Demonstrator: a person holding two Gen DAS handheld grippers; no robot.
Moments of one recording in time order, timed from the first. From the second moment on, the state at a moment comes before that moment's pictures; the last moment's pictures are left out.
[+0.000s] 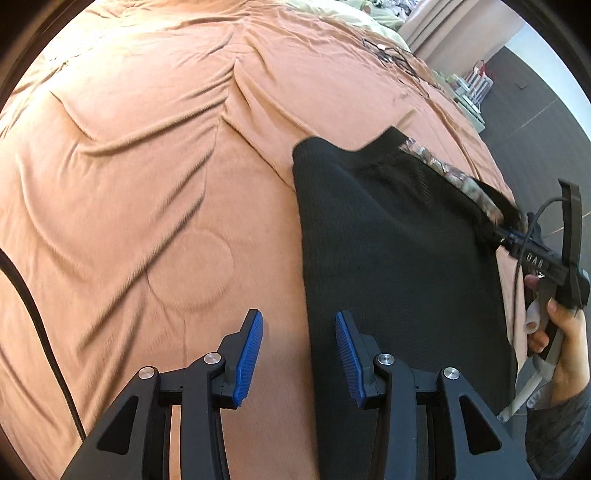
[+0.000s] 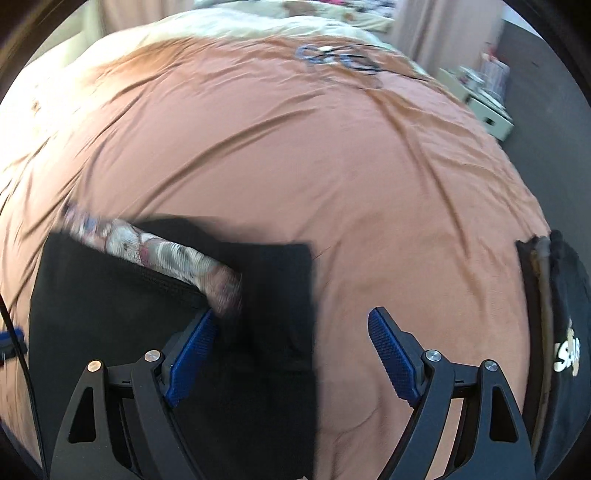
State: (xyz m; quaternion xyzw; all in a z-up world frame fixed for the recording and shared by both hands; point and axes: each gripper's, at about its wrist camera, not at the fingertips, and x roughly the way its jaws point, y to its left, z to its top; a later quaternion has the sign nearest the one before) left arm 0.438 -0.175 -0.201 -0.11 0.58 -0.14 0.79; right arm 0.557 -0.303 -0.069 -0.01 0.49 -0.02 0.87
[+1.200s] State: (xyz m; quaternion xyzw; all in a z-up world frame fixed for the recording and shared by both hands) left arm 0.361 -0.190 -0.215 -0.11 0.61 -0.16 0.77; right arm 0.370 -0.377 -0.093 0.16 0.51 0.13 0.84
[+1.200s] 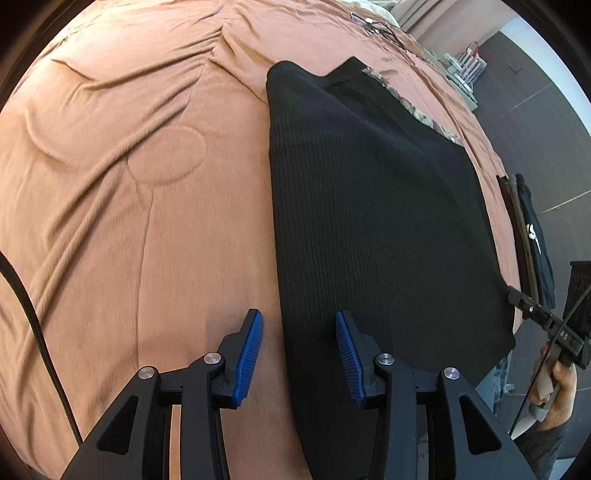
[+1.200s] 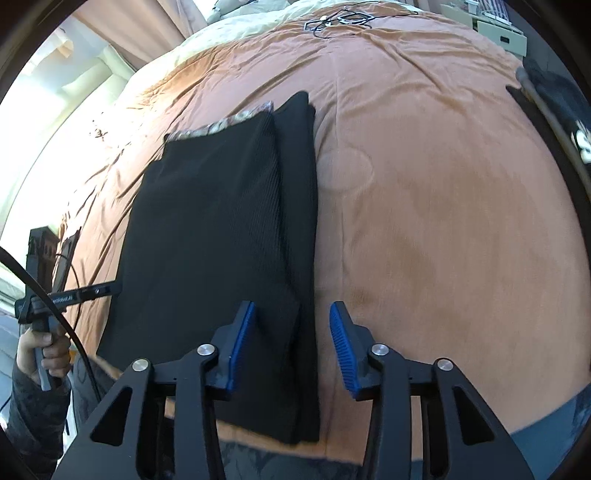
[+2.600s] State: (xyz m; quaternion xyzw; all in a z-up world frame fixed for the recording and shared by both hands) left arm 0.328 -0.170 -0.217 -0.16 0.61 -0.17 0.76; right arm 0.336 -0.384 -0.107 0.20 0.48 0.15 0.84
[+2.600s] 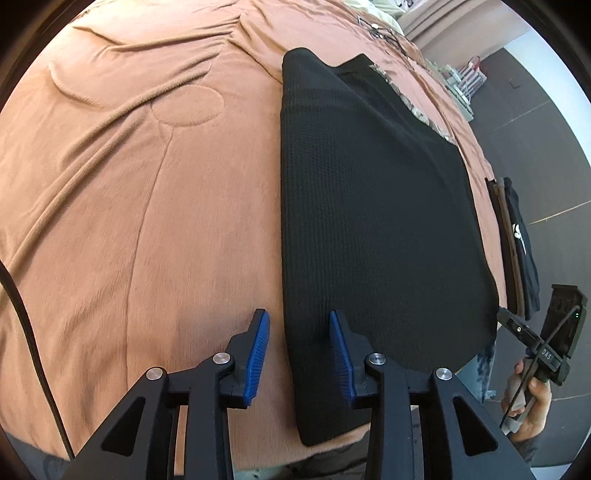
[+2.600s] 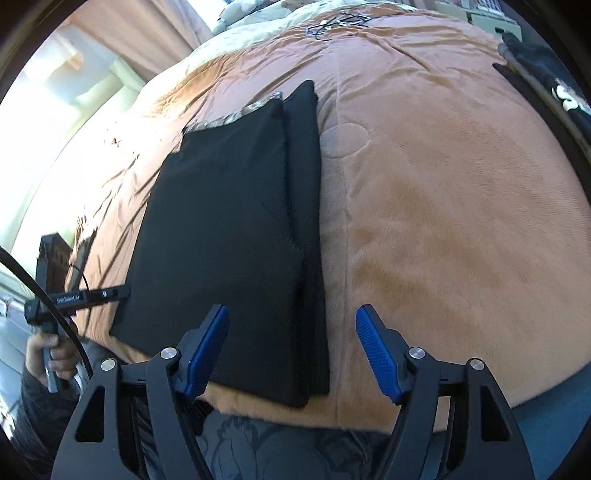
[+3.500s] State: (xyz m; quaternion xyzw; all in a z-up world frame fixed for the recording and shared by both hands) left arm 0.429 -0.163 -0.223 -0.23 0.59 -0.19 0.75; right arm 0.459 -0.390 -0.150 0.29 0.49 0.19 0.80
